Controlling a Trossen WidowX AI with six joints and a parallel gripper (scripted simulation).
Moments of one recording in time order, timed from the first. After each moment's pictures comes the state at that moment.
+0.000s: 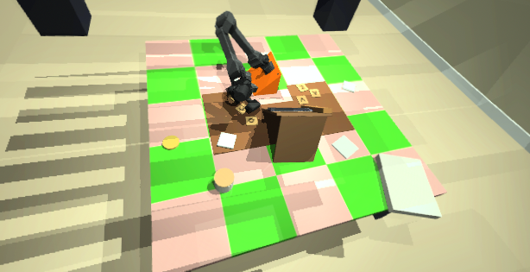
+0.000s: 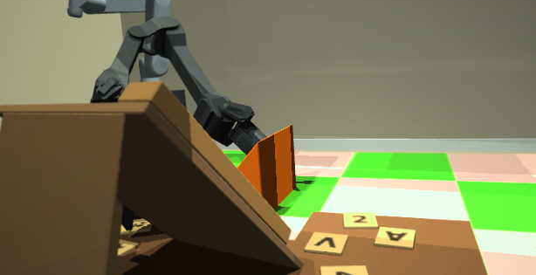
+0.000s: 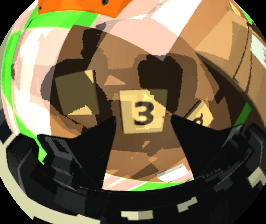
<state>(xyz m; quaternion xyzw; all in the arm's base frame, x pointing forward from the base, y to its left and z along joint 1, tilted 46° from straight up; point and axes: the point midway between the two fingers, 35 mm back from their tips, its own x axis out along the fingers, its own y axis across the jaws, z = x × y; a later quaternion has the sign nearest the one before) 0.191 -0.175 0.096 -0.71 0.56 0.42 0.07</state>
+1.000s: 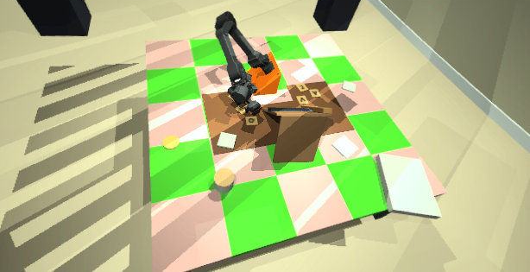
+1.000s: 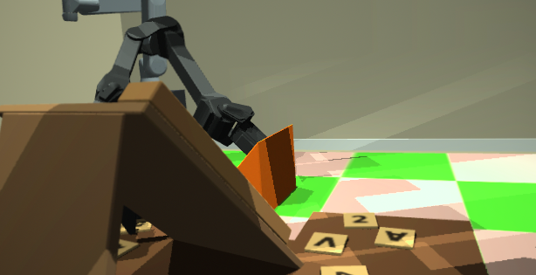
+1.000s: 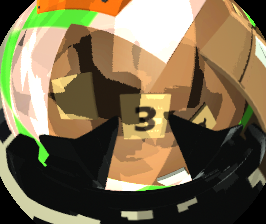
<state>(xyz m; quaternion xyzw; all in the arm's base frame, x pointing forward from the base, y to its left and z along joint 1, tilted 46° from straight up) 0.189 -0.180 0.089 -0.71 0.56 0.43 0.07</state>
